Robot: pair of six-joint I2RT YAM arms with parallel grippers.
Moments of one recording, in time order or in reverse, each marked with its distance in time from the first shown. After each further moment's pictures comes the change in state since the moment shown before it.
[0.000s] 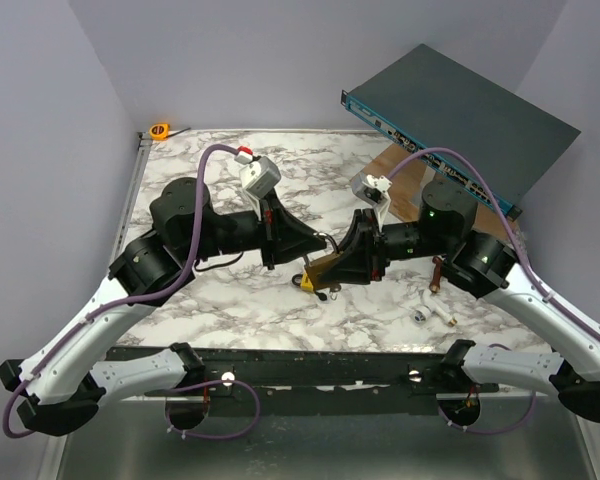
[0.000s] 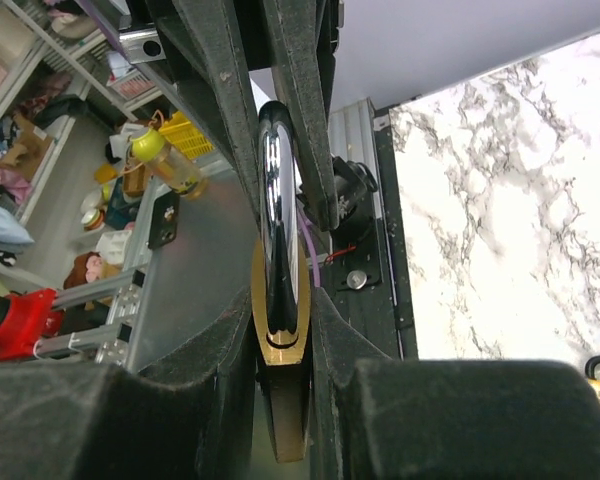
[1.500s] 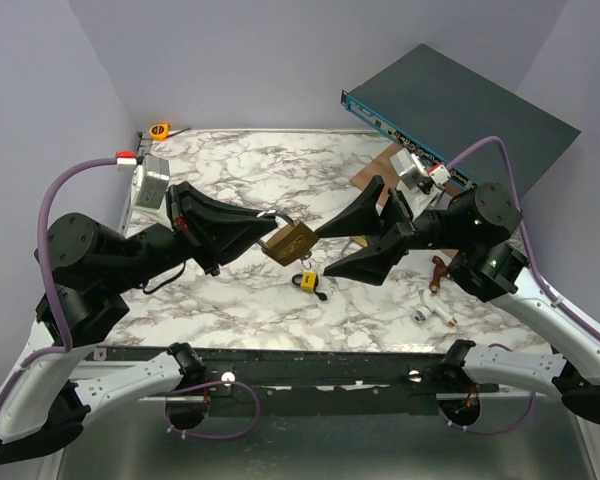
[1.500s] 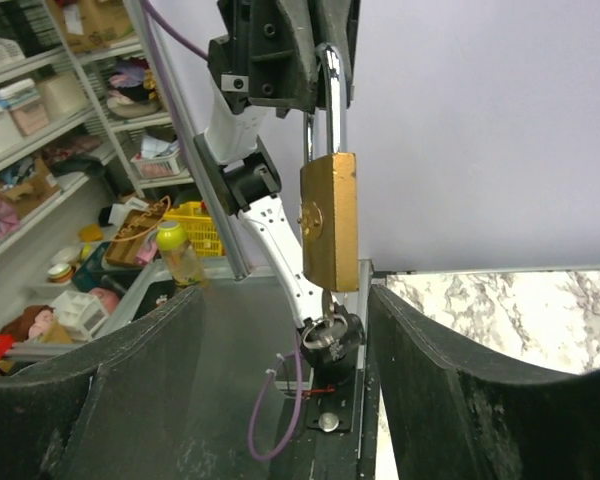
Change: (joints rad) left arm -0.018 -0.185 0.114 0.035 -0.226 -0.017; right arm 0.016 -0.027 0.015 0.404 -0.002 0.062
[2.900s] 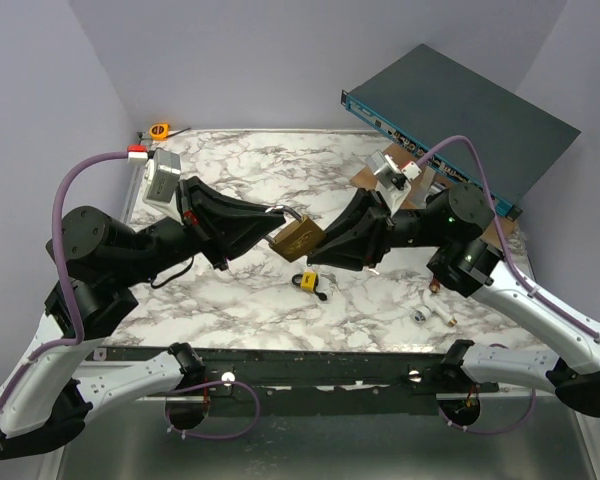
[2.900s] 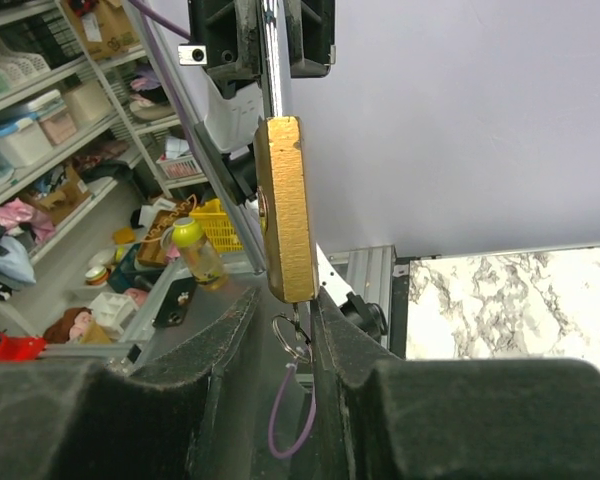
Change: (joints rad) left arm 0.000 0.026 0.000 0.036 0.008 -0.002; right arm 0.000 0.066 -0.065 0.130 -0.037 0.098
